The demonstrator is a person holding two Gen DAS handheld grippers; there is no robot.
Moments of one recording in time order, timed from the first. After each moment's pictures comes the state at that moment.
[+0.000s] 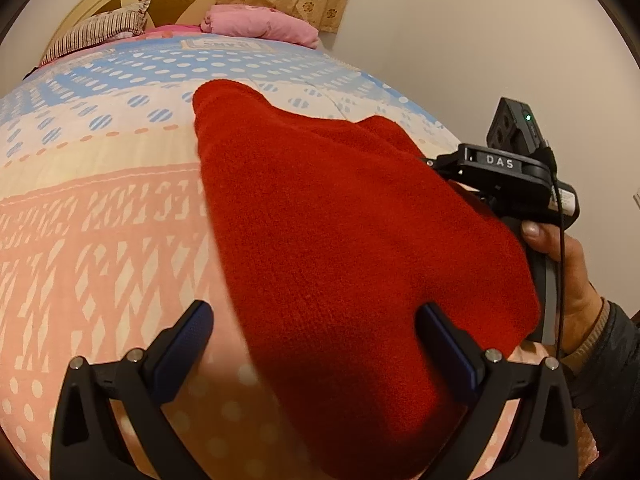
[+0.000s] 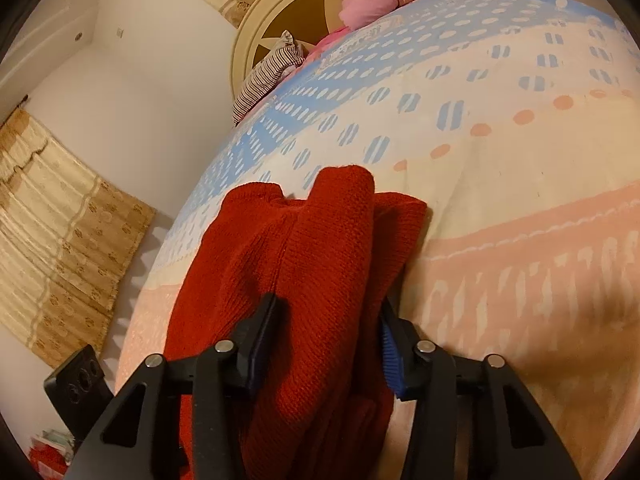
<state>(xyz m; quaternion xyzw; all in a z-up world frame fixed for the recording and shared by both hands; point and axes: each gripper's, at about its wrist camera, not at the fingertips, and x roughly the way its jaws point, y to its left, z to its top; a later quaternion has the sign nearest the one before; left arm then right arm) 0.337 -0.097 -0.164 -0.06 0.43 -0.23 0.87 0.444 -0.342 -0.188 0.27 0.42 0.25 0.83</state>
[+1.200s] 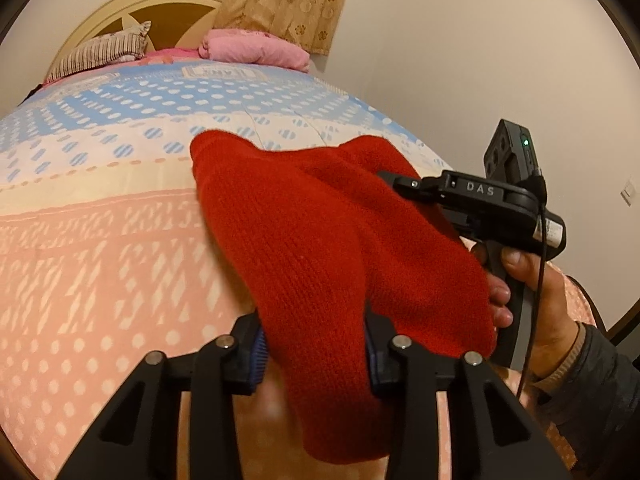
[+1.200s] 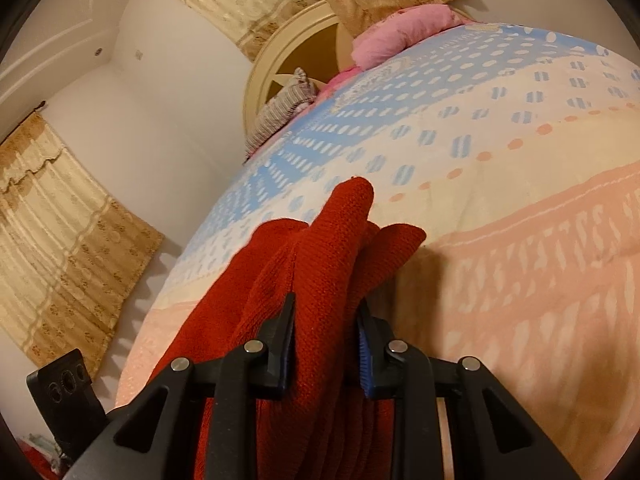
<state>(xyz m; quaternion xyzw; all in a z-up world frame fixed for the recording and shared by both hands) 0.294 -0.078 -0.122 -0.06 0.39 -0.24 0.89 0.385 -0.323 -0.155 0.27 0.34 0.24 0.86</state>
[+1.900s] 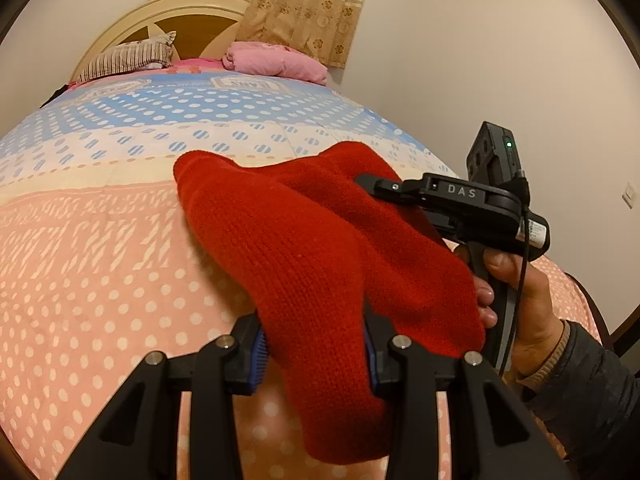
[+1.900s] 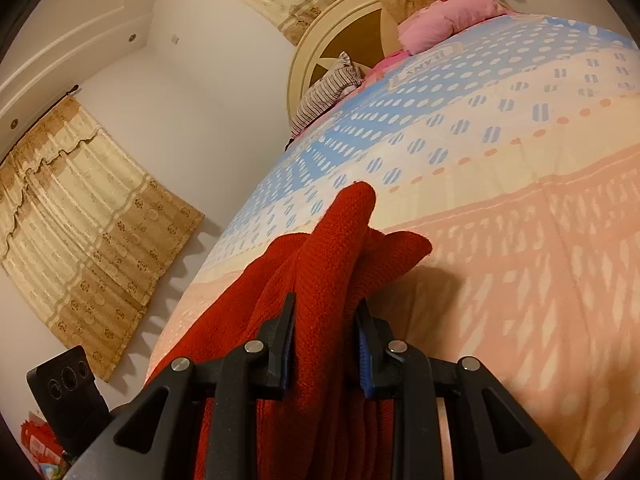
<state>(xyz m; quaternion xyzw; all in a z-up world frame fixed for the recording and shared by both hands) 0.246 -0.037 -0.107 -0.06 0.37 -0.21 0.90 0.348 -0.255 -0.146 0.27 0.34 0.31 0.85</state>
